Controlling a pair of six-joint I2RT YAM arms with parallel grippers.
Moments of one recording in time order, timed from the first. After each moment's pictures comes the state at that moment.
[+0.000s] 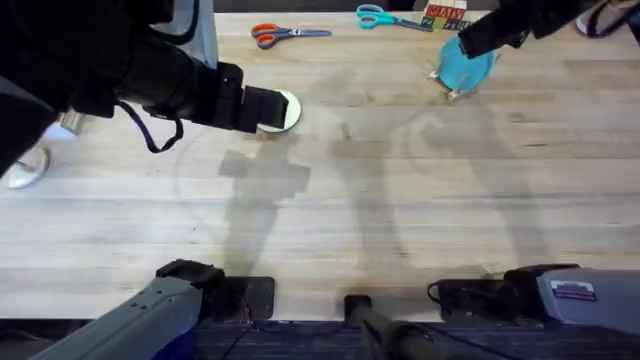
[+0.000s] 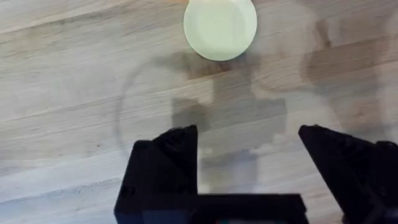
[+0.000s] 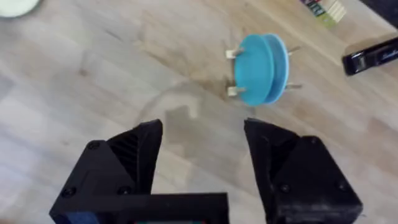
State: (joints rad) left arm -0.21 1.13 1.20 -1.14 0.00 -0.02; right arm 0.11 1.49 1.62 -1.14 -0.08 -0.42
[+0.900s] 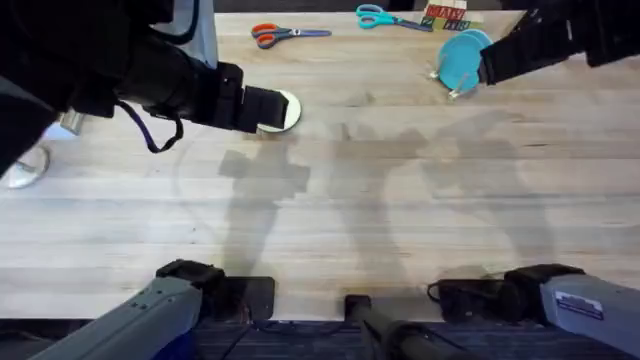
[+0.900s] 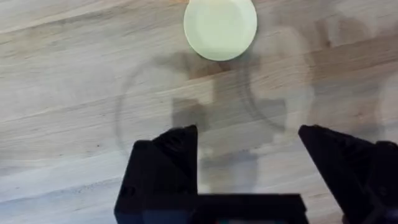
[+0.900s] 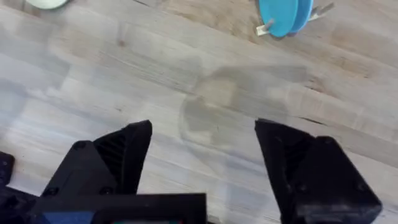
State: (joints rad) left arm -0.21 1.13 1.20 -1.14 0.00 -0.02; right arm 0.13 1.31 1.63 -1.41 -0.09 -0.15
